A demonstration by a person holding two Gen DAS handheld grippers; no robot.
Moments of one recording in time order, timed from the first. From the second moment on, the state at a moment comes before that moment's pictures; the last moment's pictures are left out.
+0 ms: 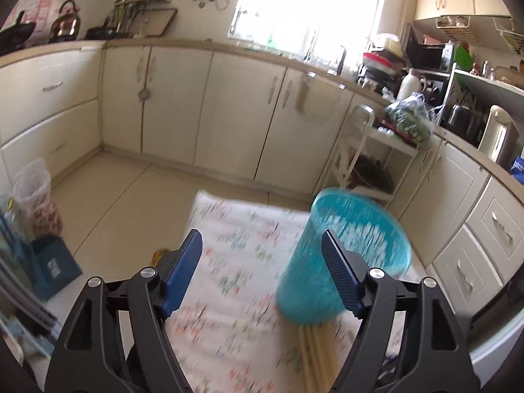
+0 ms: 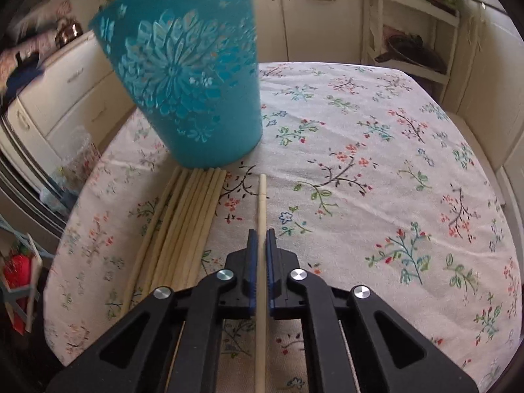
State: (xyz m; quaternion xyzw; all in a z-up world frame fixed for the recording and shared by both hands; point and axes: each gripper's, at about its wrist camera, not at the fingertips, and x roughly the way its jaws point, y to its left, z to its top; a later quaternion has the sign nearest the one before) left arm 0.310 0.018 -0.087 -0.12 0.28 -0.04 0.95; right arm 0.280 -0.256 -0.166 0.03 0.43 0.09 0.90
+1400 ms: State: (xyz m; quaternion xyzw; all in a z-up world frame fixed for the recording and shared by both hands) left arm 0.283 0.034 -0.204 -0.13 0.38 -0.02 0.92; right arm 0.265 -0.222 -0.023 0.10 0.14 0.12 0.98
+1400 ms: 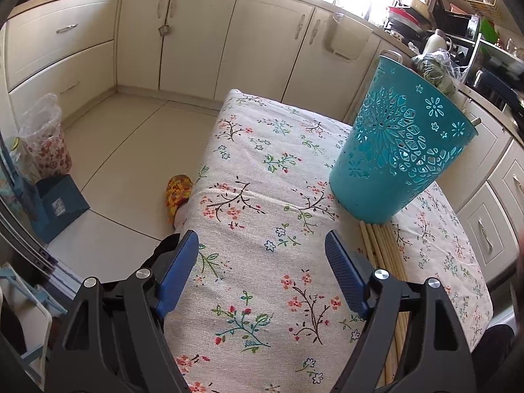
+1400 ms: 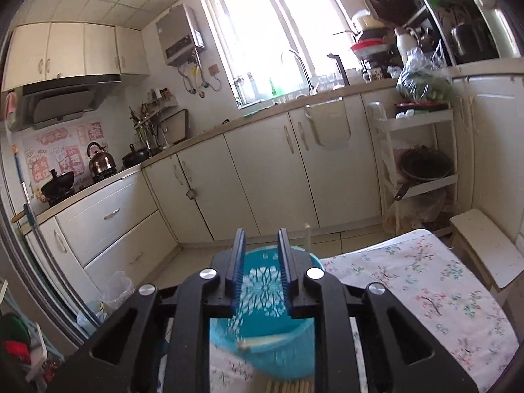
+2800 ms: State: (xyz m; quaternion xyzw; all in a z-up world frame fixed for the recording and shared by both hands) left arm 0.289 0.020 -0.208 -0.10 0.40 -0.01 0.91; right arm 0.277 -0.225 -0.184 0.04 0.42 0.06 0.91
